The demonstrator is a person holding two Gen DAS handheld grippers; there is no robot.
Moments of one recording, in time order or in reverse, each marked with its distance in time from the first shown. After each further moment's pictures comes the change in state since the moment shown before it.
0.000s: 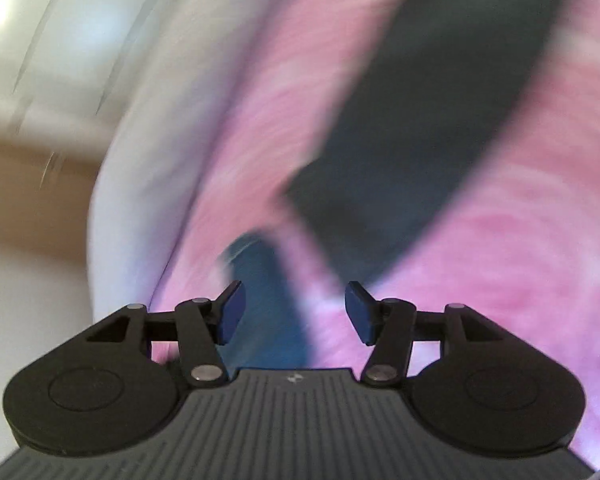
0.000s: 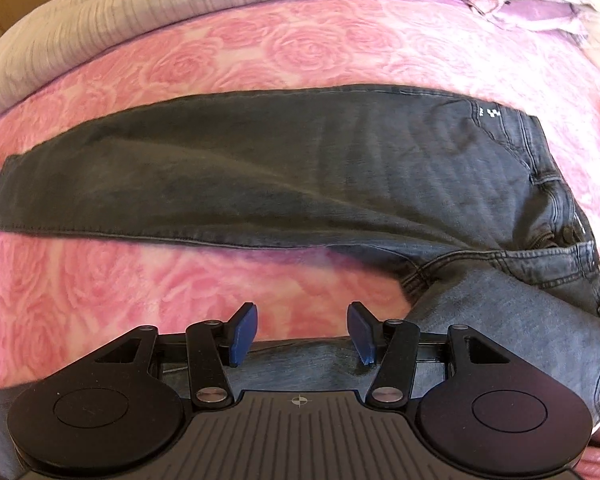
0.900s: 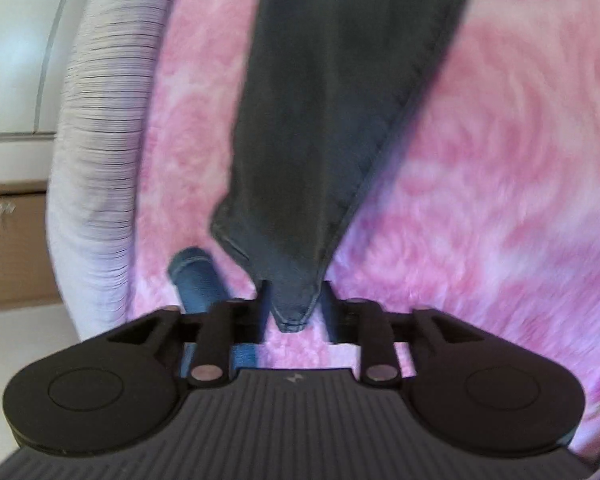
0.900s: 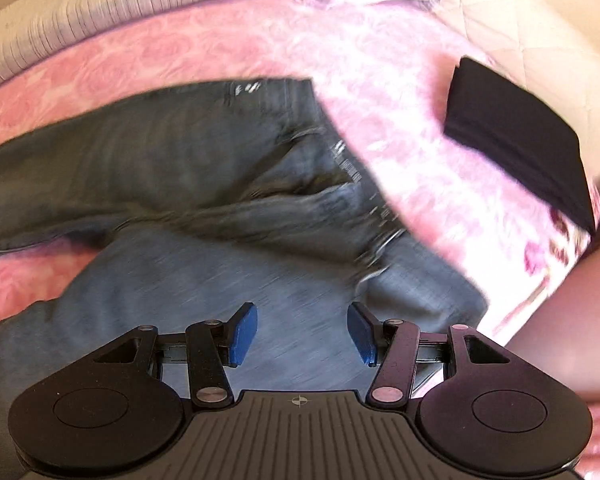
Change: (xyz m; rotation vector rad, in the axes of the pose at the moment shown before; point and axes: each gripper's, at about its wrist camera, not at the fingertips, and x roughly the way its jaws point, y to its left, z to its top) left arm -0.013 -0.015 0.044 0.116 0.168 -0.110; right arm -0.067 -0.205 -0.053 0.159 -0.053 -0.212
